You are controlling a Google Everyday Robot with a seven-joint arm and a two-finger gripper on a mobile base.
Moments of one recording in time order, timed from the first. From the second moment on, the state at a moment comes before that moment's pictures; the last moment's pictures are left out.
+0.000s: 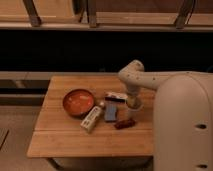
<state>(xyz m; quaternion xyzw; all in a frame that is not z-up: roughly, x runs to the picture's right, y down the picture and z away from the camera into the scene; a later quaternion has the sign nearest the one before) 0.177 0.065 0.882 -0.25 0.16 0.21 0.93</state>
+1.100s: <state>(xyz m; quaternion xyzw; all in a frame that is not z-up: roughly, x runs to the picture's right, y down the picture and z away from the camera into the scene) 0.111 -0.059 0.802 -0.11 0.12 0.16 0.97</state>
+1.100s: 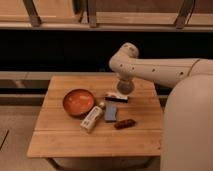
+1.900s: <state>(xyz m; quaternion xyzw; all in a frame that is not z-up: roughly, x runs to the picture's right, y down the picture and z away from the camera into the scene) -0.080 -0.054 0.819 -0.13 -0.01 -0.04 0.99</state>
